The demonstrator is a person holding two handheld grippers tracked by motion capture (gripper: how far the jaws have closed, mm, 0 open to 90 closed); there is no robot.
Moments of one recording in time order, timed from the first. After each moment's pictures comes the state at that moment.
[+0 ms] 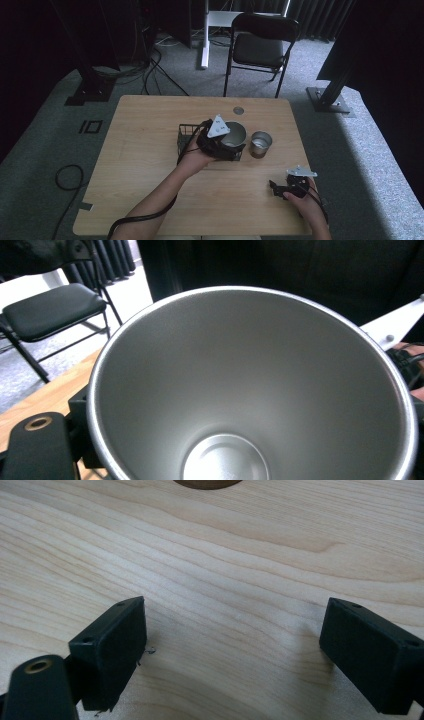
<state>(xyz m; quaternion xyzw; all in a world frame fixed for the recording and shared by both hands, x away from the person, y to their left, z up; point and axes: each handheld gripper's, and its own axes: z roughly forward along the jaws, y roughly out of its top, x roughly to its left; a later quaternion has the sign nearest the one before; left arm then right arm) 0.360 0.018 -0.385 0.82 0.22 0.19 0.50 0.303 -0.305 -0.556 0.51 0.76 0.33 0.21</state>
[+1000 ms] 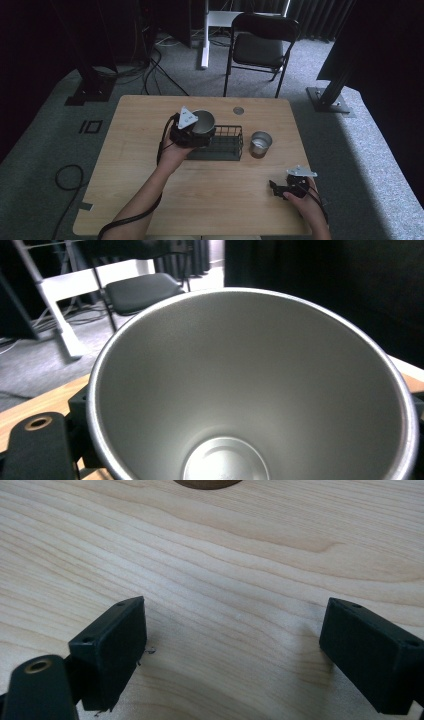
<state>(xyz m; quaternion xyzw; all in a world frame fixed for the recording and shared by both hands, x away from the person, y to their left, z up) 0.380 0.086 -0.400 0.75 0.35 0.25 0.49 0.303 -0.305 -0.556 0.51 0.76 0.33 0.21</state>
